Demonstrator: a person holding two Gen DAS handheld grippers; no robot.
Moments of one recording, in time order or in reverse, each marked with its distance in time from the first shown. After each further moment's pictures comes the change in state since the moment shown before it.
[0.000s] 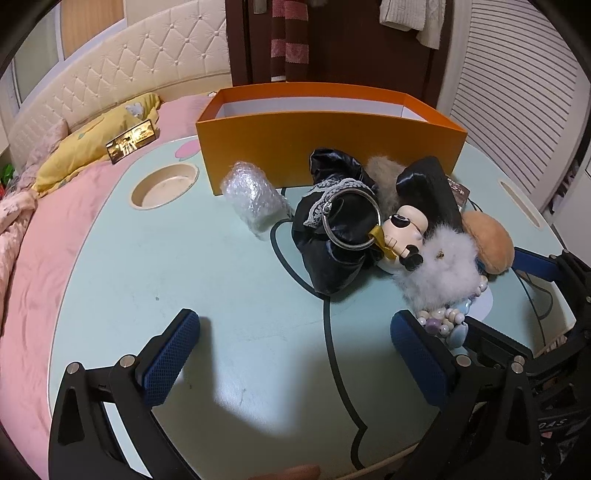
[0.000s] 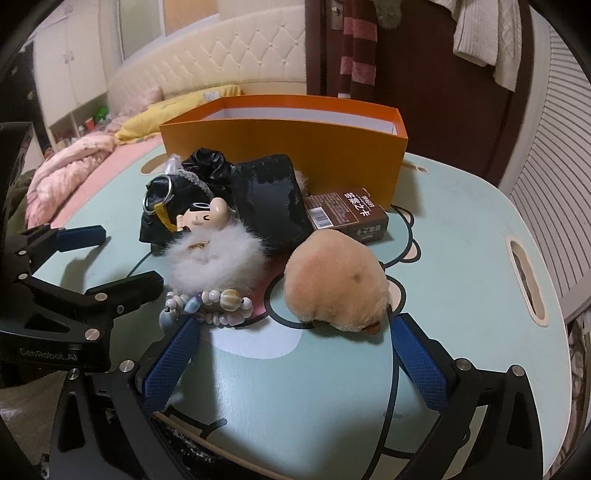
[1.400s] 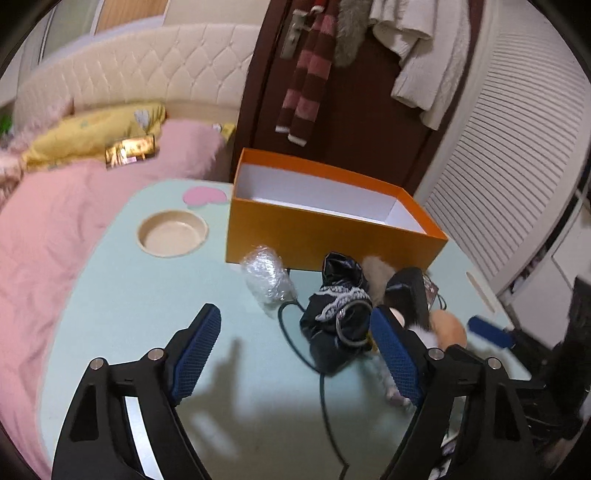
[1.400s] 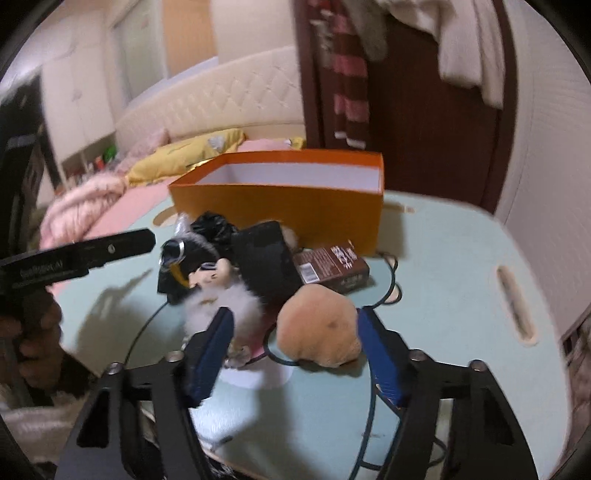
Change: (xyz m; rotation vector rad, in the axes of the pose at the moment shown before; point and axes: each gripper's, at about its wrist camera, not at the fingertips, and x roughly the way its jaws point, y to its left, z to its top) left arm -0.024 0.038 0.036 -0.209 -0.173 -0.193; right arm -0.017 -0.020 0.012 0.113 -0.143 0.072
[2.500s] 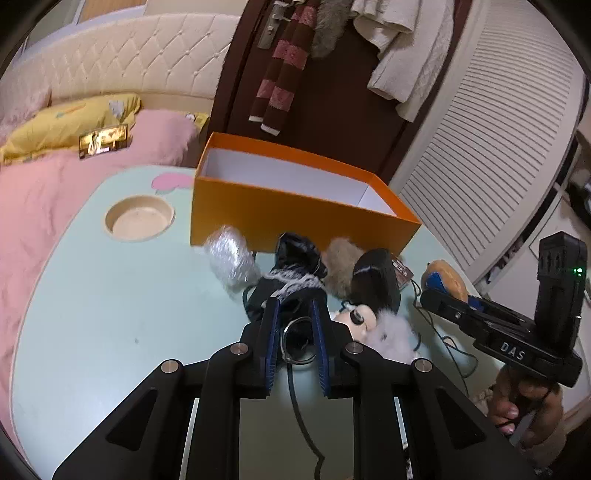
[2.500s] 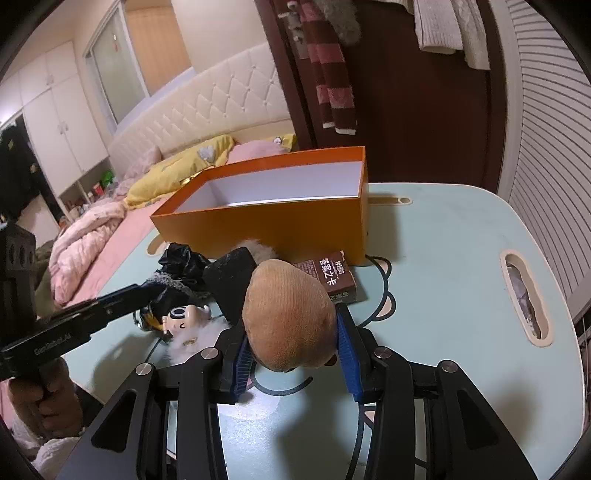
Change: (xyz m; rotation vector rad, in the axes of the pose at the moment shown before) left arm -0.003 -0.012 -0.019 0.008 0.022 -0.106; right arm 0.001 -0.025 0.019 0.093 0.004 0.033
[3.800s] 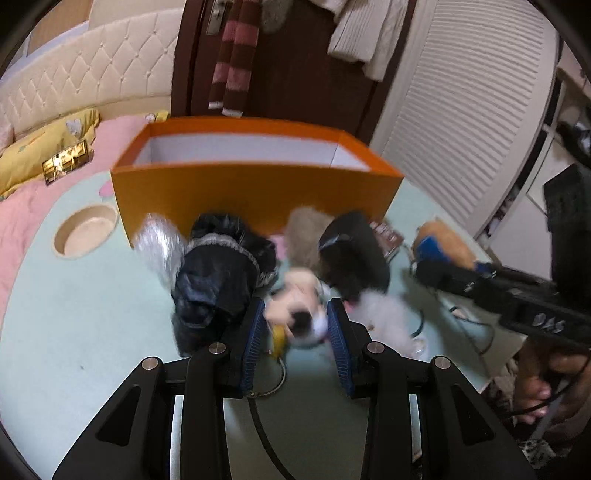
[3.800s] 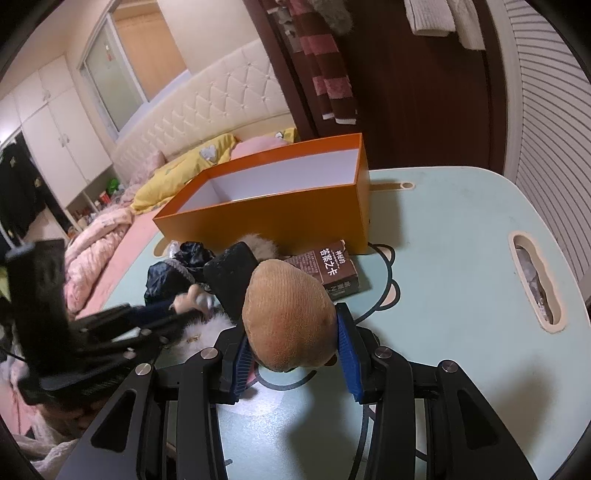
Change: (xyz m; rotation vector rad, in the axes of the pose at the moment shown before) left arm 0.049 -0.030 -0.001 0.180 0.097 -0.002; right arm -0.001 0.003 -0.009 0.073 0.010 0.038
